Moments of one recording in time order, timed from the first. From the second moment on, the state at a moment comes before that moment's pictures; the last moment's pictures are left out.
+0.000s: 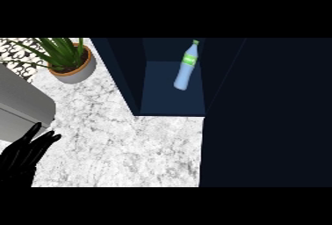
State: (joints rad) left arm 0.29 0.77 -0.36 -1.89 0.81 0.17 -0.62; right arm 0.73 -0.40 -0.12 -2.37 -0.85 0.88 0.07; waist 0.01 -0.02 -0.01
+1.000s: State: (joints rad) left arm 0.46 0.92 -0.18 -1.90 0.95 0.00 -0.63; right arm 0.40 -0.44 0.17 -2.36 -0.81 0.74 0.26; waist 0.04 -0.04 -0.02
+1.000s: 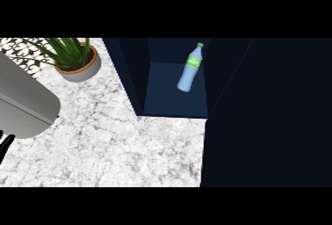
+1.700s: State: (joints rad) left arm 0.55 0.98 -0.08 -1.89 0.99 -0.11 -0.65; right arm 0.05 -0.32 0.42 -2.33 -0.77 0.43 0.45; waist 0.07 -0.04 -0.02
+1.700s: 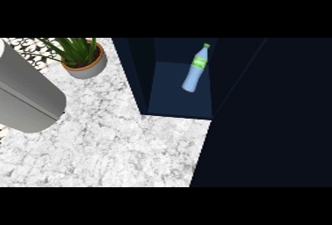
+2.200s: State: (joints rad) left arm 0.60 1.01 -0.01 -1.88 1.02 -0.20 -0.68; right arm -0.31 -0.10 0.57 -2.21 -0.58 0.11 0.61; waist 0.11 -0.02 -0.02
